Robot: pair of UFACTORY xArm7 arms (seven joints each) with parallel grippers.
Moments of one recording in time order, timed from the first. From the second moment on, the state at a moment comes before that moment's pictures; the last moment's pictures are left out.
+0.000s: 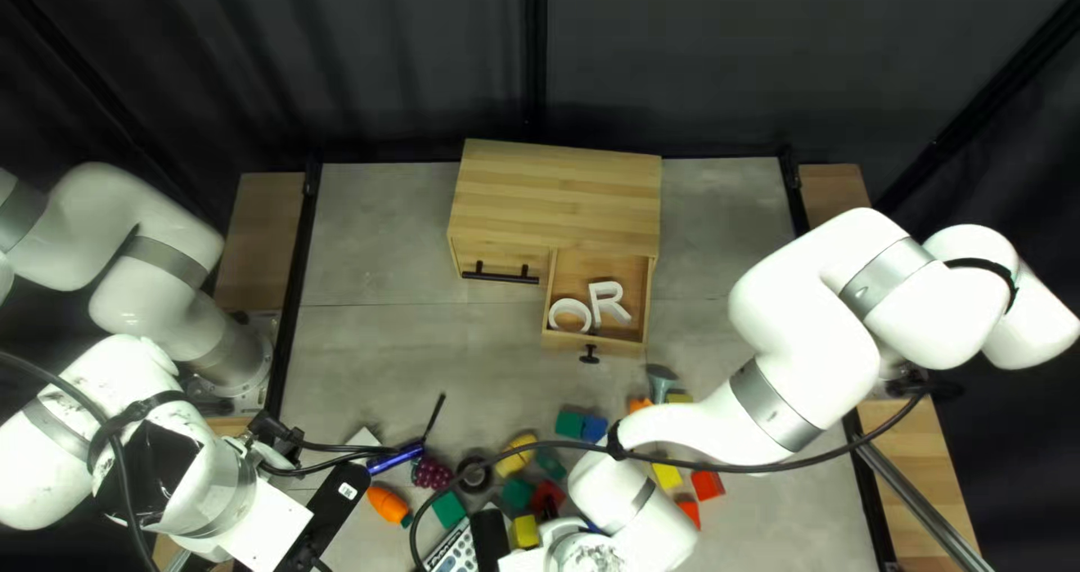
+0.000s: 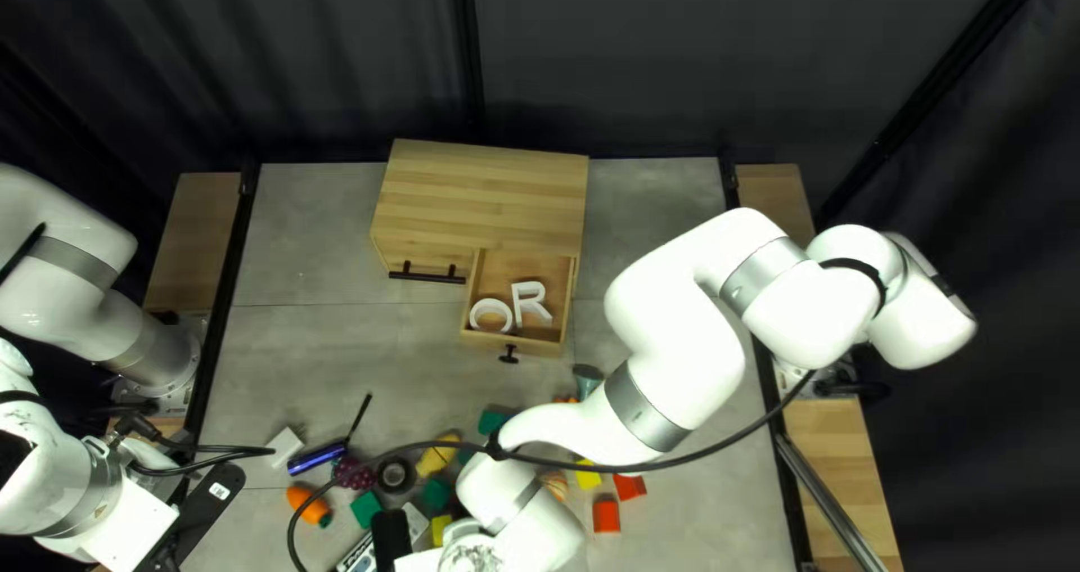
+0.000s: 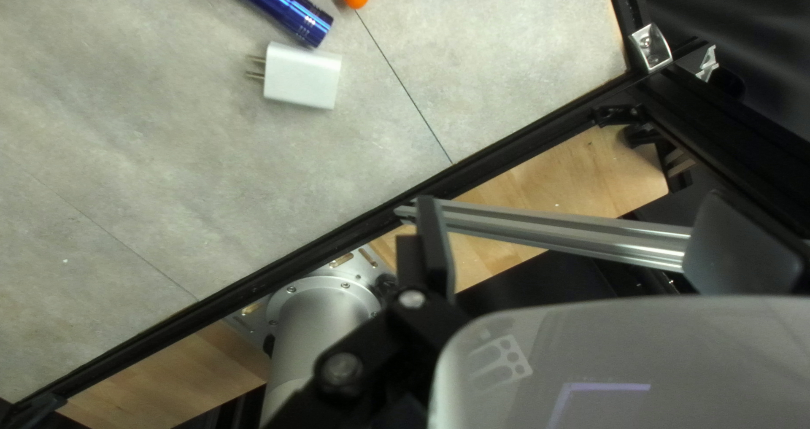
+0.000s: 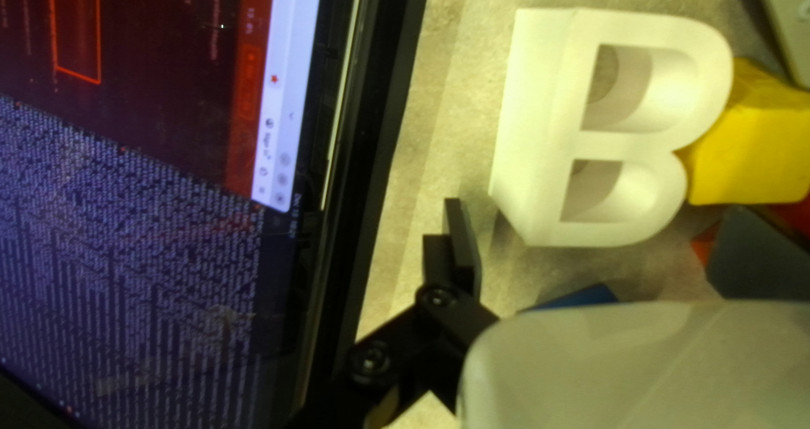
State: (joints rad) left arm -0.36 -0.53 -0.44 0.76 -0.32 1.35 -0.09; right arm 0.40 0.78 0.18 1.66 -0.34 0.85 0.53
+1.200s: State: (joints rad) left arm -0.36 -0.53 -0.44 0.76 -0.32 1.35 -0.09; right arm 0.47 0.41 0.17 1.31 -0.38 0.92 0.71
